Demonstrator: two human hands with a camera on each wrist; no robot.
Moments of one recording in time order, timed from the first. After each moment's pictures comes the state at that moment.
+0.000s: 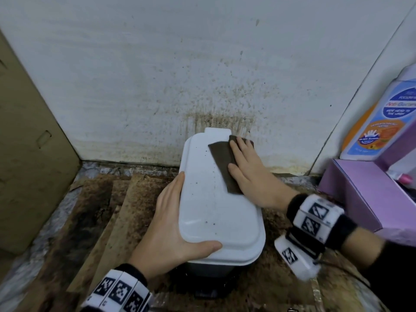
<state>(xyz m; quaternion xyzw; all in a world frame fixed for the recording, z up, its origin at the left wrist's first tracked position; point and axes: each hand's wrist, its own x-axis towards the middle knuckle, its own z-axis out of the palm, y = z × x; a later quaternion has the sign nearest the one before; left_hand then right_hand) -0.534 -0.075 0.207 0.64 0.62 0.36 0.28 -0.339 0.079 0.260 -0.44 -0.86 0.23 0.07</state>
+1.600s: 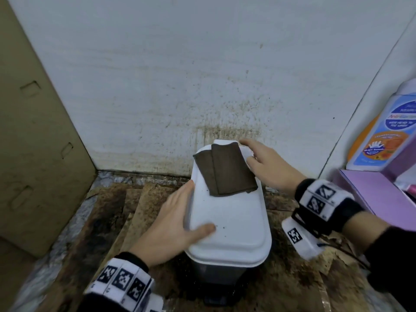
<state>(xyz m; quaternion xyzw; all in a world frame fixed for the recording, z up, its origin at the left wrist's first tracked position) -0.553 -0.076 0.234 0.64 0.64 0.29 0.32 -0.343 0.086 0.316 -0.45 -0.83 0.29 0.14</state>
